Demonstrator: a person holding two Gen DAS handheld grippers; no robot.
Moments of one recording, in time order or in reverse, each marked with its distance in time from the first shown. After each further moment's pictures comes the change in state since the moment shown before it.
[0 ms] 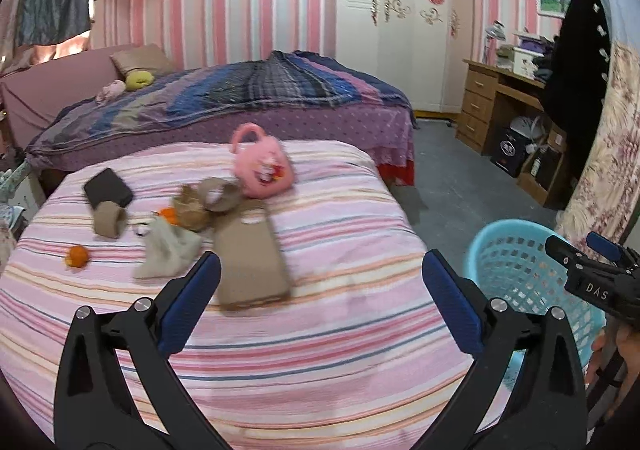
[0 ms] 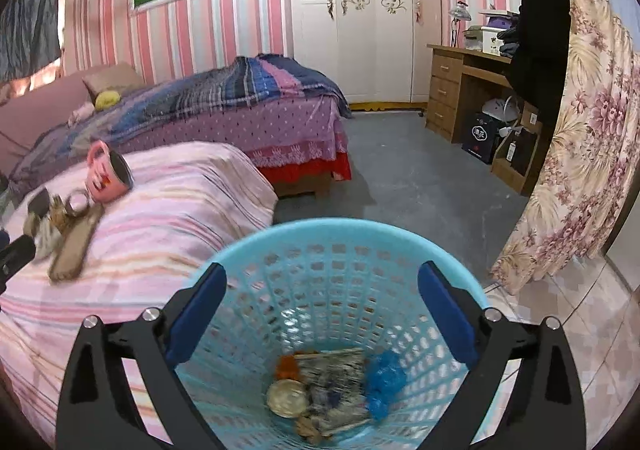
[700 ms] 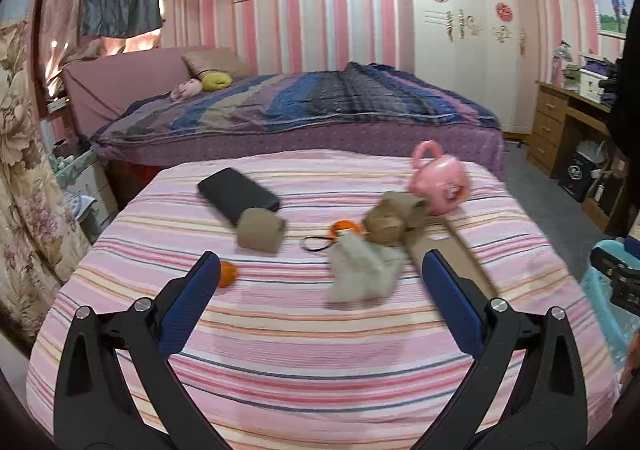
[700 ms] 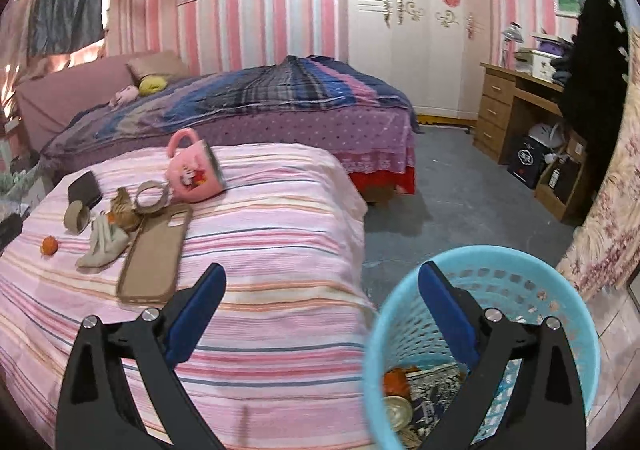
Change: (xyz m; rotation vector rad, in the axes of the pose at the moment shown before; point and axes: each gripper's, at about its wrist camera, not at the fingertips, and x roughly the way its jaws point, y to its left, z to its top) left arm -0.007 0.170 0.000 -0.072 -0.030 0.236; right arm -0.001 0.140 0.000 -0.149 0.000 0.117
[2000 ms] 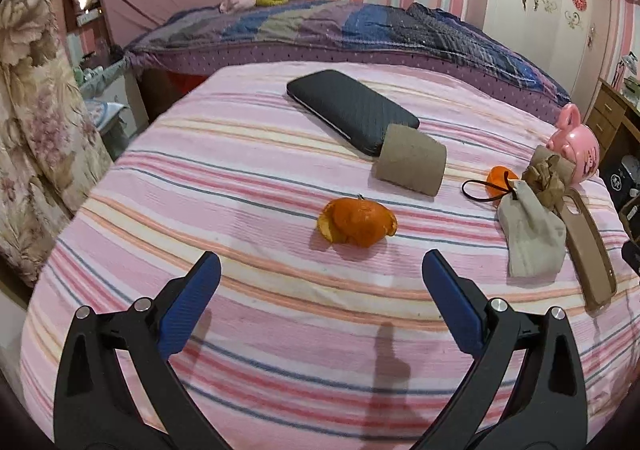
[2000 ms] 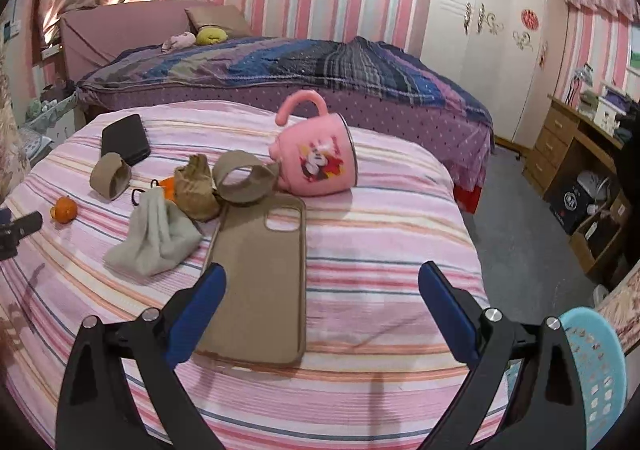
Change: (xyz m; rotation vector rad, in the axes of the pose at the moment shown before) left arm 0.097 0.118 -0.029 -0.170 0.269 0.094; right arm 0.063 0.122 0.020 -0.190 0.082 0.097
